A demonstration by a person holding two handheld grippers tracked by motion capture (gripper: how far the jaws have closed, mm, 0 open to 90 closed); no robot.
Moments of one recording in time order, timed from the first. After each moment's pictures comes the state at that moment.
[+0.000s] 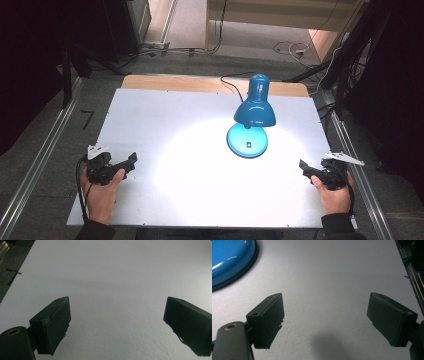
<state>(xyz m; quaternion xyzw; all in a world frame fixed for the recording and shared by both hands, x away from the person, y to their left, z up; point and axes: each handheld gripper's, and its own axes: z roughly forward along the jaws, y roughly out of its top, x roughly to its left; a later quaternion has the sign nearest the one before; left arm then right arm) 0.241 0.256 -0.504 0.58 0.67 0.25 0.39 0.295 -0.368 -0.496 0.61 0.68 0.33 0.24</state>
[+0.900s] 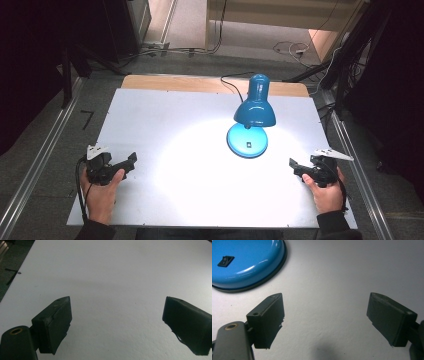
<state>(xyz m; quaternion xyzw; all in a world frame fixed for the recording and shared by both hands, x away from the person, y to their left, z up) 0.240 0.256 -0.504 0.58 0.67 0.24 0.39 0.298 -0.341 -0.489 0.58 0.71 0.34 0.22</state>
